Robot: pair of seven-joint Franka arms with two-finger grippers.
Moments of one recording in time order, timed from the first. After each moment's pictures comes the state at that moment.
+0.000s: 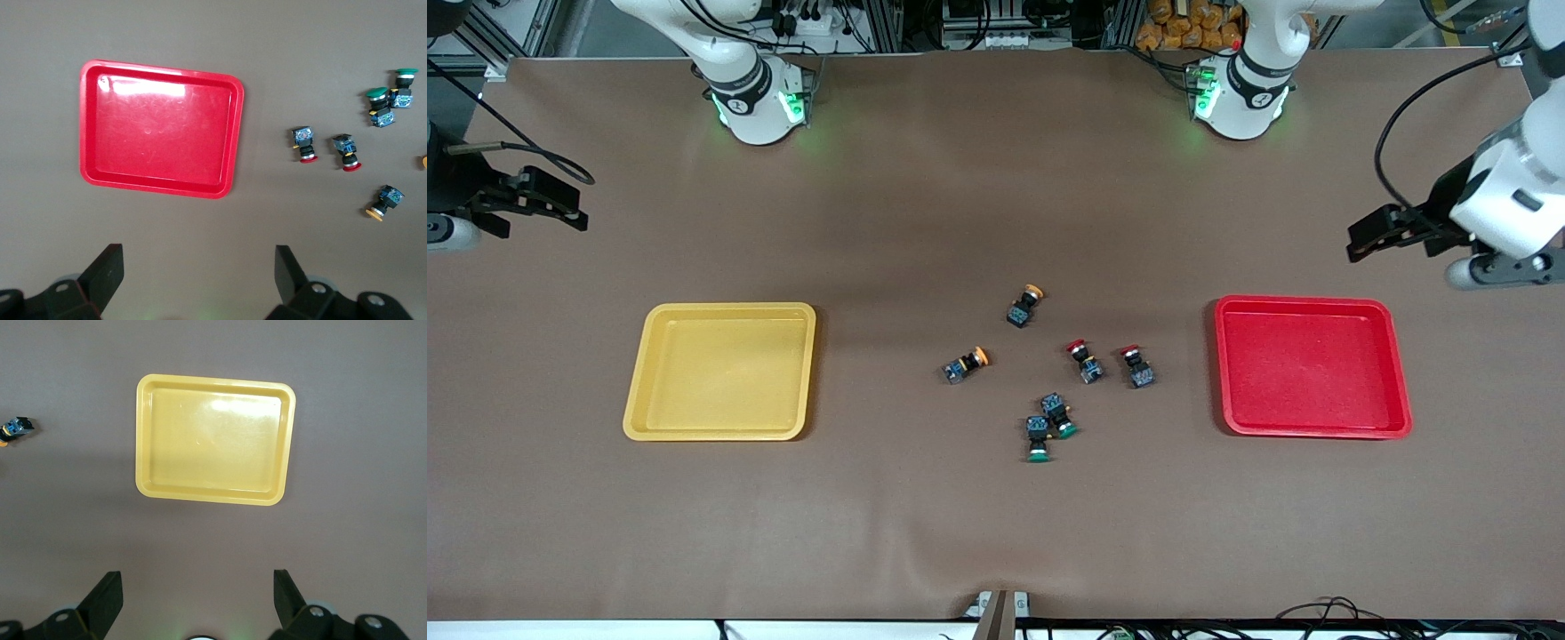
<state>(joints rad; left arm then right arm) -0.12 0.10 -0.02 -1.49 -0.02 1.54 -0.20 -0.08 -0.01 0.07 -1.57 0.02 1.48 -0.09</state>
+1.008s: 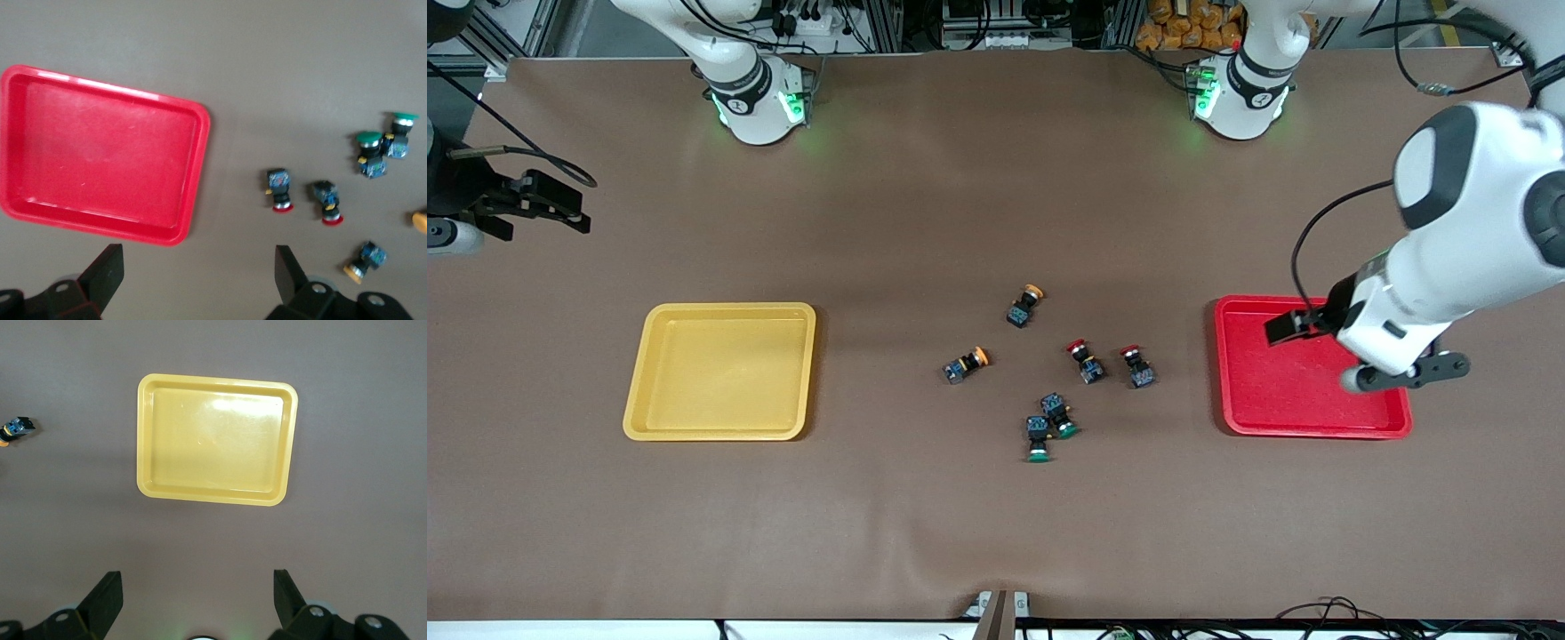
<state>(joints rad) -0.17 0.32 -0.02 -1.49 -0.07 1.78 -0.36 -0.08 -0.01 0.07 -1.57 0.02 1.48 -0.09</state>
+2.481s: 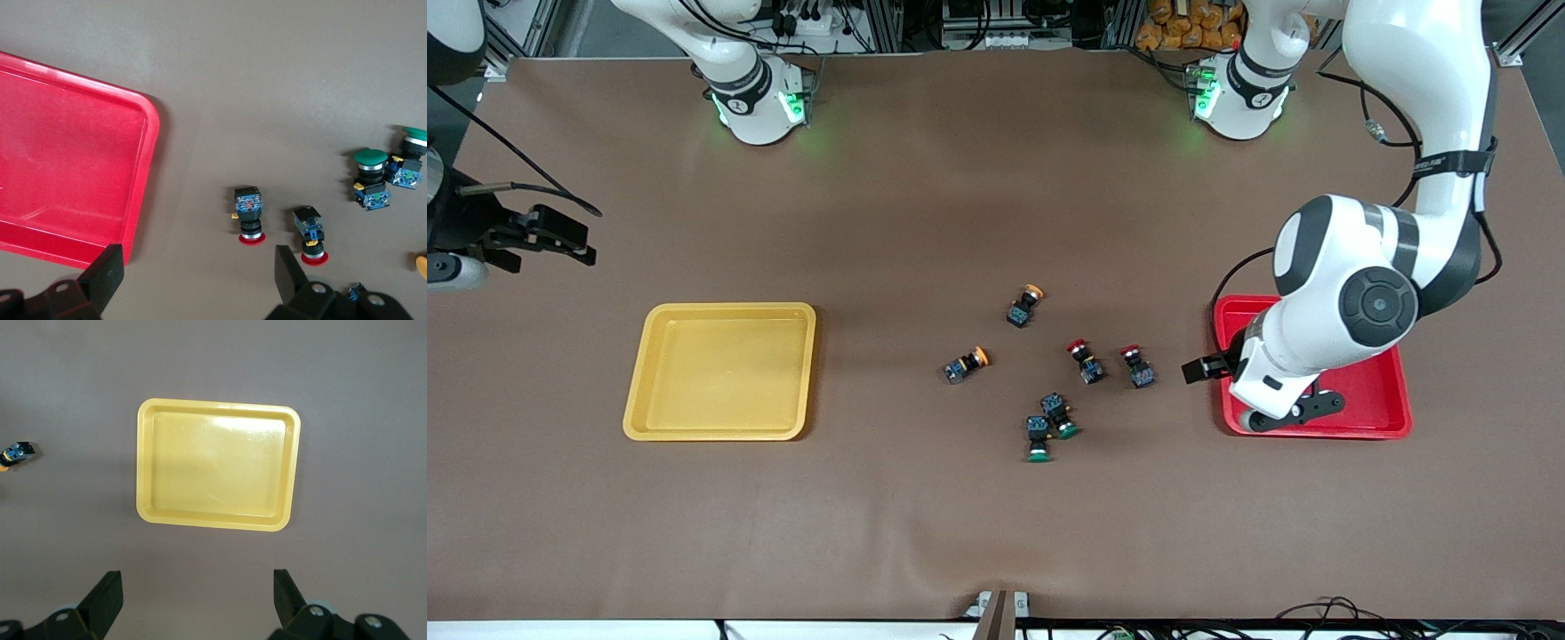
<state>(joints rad) -0.27 0.49 -0.02 -1.49 -0.07 1.91 -0.52 -0.09 0.06 0.07 -1.57 0.04 1.58 -0.09</state>
